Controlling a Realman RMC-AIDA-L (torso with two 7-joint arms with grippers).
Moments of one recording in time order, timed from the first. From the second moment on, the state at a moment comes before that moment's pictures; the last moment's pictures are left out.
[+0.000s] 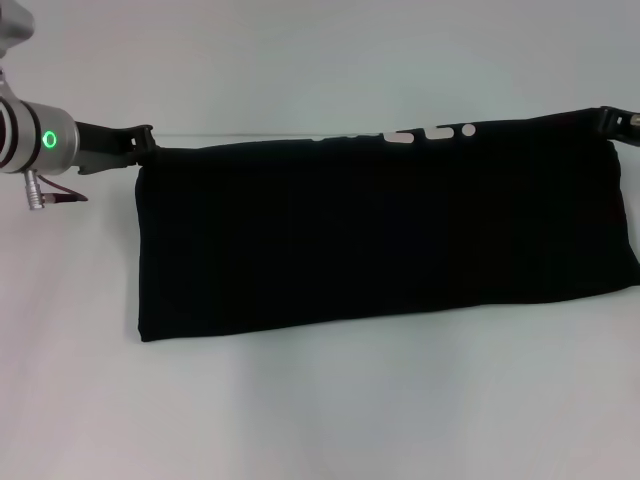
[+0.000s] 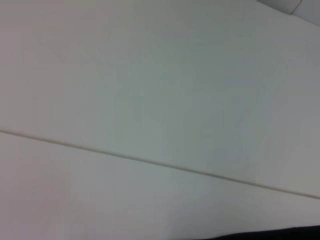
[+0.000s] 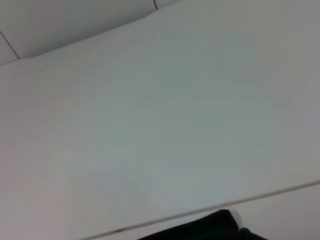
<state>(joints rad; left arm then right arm) -0.88 -2.00 0.67 0.59 2.58 0.85 -2.64 0.85 2.00 -0.67 -0.52 -2.50 -0.56 2.52</state>
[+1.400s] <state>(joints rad) -0.78 -1.94 0.37 0.61 2.41 1.37 -2.51 0.90 1.83 -0.71 -0.60 -2.49 -1.02 2.64</state>
